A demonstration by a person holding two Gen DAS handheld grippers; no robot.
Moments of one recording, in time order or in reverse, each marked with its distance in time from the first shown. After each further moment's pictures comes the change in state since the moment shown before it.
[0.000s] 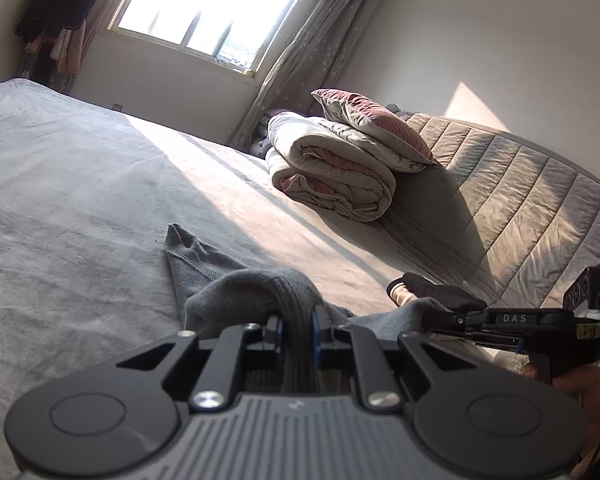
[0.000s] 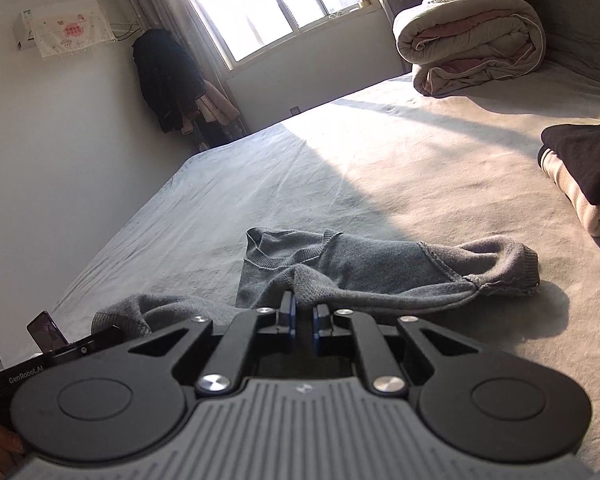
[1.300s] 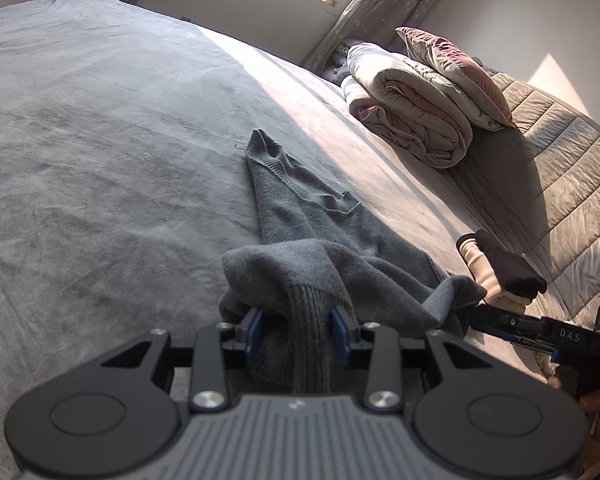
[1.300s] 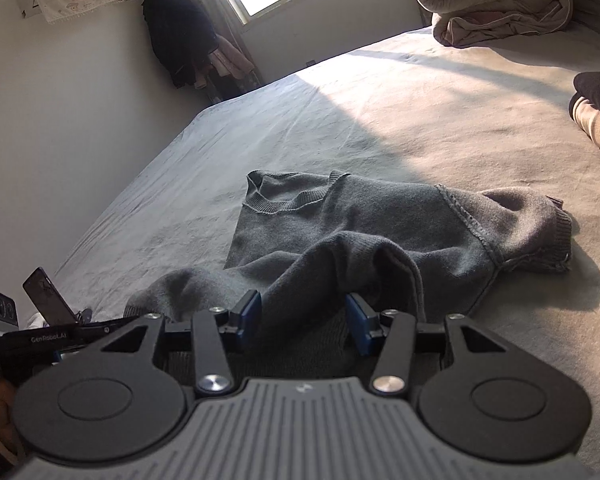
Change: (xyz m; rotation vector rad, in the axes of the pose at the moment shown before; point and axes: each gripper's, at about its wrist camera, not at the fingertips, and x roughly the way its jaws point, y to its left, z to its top) left arm 0.036 0.055 -0.019 -0.151 0.240 0.176; right arm 0.047 -0.015 -0.026 -0.055 0.186 0.062
